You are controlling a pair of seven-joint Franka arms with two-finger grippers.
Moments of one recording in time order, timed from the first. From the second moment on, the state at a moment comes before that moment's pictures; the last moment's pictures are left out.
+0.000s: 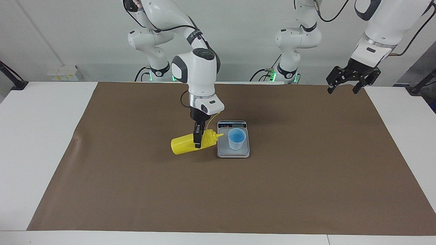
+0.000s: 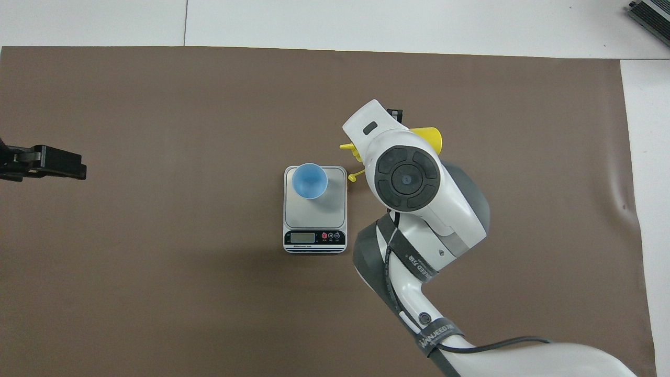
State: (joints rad) left arm -0.04 -0.05 -0.04 -1.60 -0.03 1.58 -0.05; right arm 0.51 0.29 -0.02 -1.74 -0.39 2.28 -0.79
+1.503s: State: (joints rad) left arm -0.04 -0.05 -0.04 -1.60 -0.03 1.58 -0.05; right arm 0.72 0.44 -0.02 -1.60 -0.95 2.06 -0.78
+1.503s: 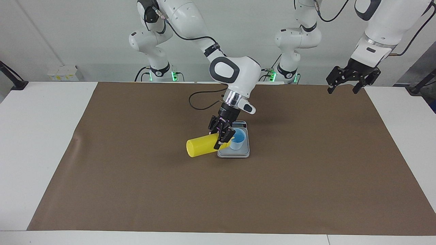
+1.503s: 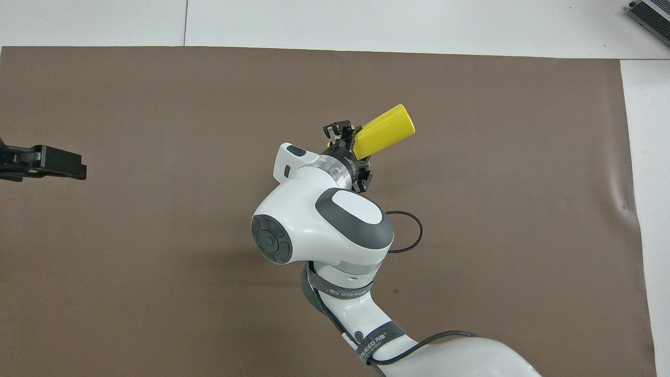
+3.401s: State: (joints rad) left arm -0.03 -0.05 -0.04 -1.64 -0.03 1.58 -0.05; right arm 0.66 0.34 -0.03 -1.59 -0.71 2.03 -0.72
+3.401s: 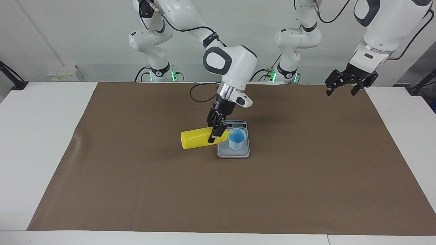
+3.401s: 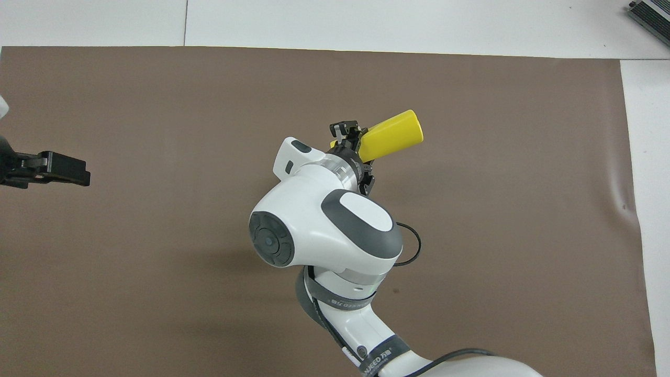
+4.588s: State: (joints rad) left arm -0.03 -0.05 -0.04 -1.64 -0.03 1.58 -0.05; right arm 0.33 0.00 -0.04 -1.97 0.02 2.26 -0.66
